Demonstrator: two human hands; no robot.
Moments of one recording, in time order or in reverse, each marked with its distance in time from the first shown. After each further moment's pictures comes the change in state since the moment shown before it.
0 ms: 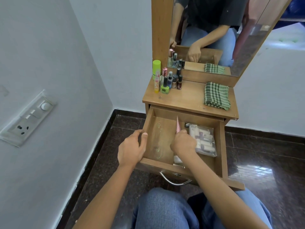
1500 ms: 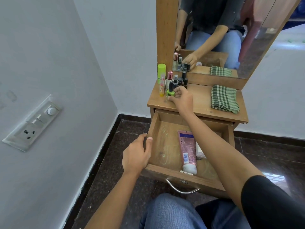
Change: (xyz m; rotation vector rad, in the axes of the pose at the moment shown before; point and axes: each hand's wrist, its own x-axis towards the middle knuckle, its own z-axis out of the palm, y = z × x) left_hand -0.001 0.001 -0.002 -0.008 0.005 0.008; right_hand 0.117 -0.043 -0.080 1.144 0.445 -0.409
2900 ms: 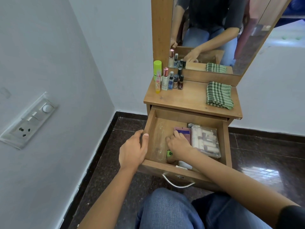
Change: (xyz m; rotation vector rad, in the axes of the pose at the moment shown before) left_hand -0.003 0.001 0.000 0.021 0.000 0.006; right_hand -0.145 0.045 -0.023 -1.298 -0.833 -0.420
